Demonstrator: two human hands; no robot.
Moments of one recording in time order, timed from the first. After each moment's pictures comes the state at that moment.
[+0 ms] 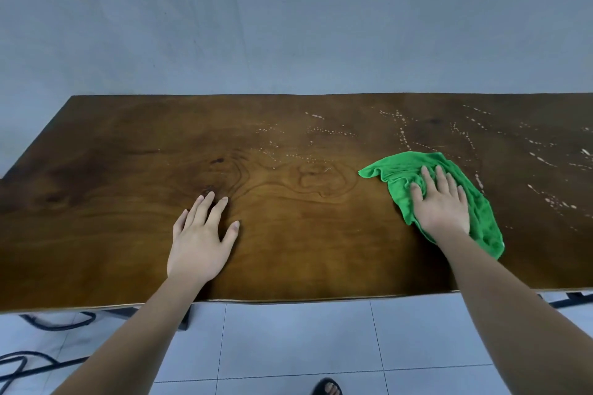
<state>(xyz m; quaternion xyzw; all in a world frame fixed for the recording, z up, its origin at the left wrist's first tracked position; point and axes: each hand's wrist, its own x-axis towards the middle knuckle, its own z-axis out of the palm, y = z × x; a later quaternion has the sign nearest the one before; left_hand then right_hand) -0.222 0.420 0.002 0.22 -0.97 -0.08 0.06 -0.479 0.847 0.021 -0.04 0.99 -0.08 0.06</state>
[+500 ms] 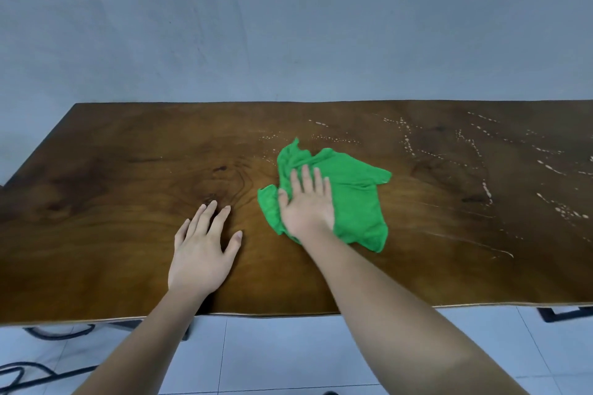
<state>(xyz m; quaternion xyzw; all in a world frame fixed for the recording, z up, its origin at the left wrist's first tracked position) -0.222 0.417 -0.002 0.22 -0.97 -0.08 0.06 -0.398 0.590 0.023 -0.22 0.97 -0.07 0.09</state>
